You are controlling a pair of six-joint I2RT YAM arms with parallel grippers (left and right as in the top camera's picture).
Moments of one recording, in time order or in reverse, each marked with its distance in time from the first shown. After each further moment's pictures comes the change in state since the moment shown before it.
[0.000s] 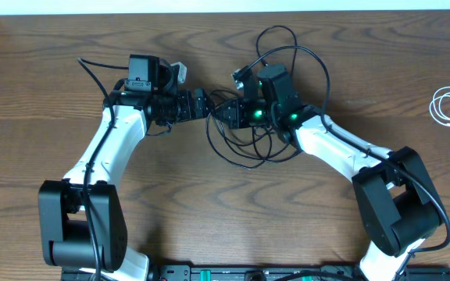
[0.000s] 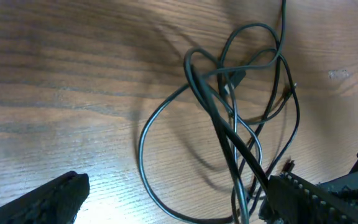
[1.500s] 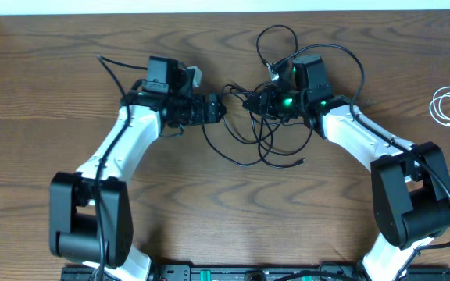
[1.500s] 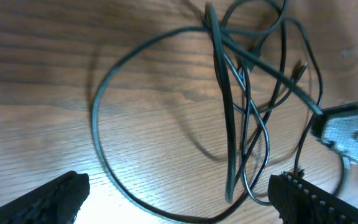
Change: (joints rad) left arm -0.093 0.045 0.000 0.017 -0.046 -0.012; right arm -0.178 0.000 -0.005 -0.117 -0.059 0.100
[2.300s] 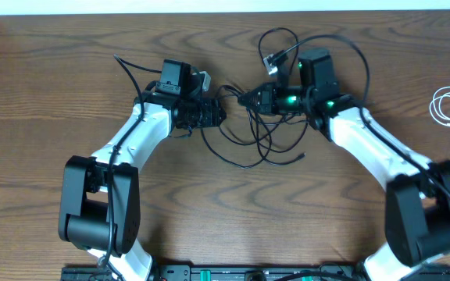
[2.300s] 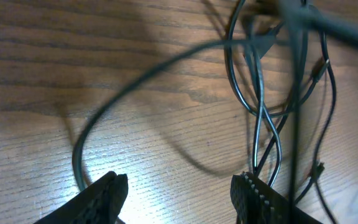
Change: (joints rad) left arm -0.032 0.065 -0.001 0.045 -0.031 -0.024; right arm 0.007 -0.135 0.000 0.011 -0.116 -0.085
